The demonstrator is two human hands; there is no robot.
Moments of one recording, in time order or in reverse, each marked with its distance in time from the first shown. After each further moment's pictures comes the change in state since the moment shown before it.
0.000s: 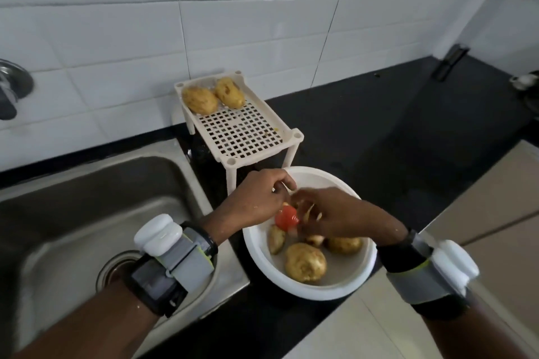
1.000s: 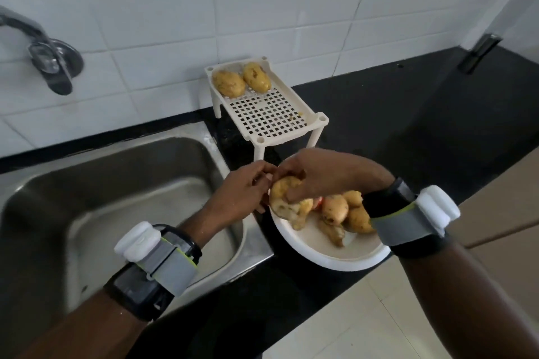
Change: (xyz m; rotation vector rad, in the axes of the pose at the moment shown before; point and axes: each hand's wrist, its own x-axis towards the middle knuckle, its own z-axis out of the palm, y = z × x) left_hand -0.064 -0.035 -0.023 -0.241 0.151 -0.112; right_hand 0.022 -0.073 -0.015 -0.054 -0.129 -0.143
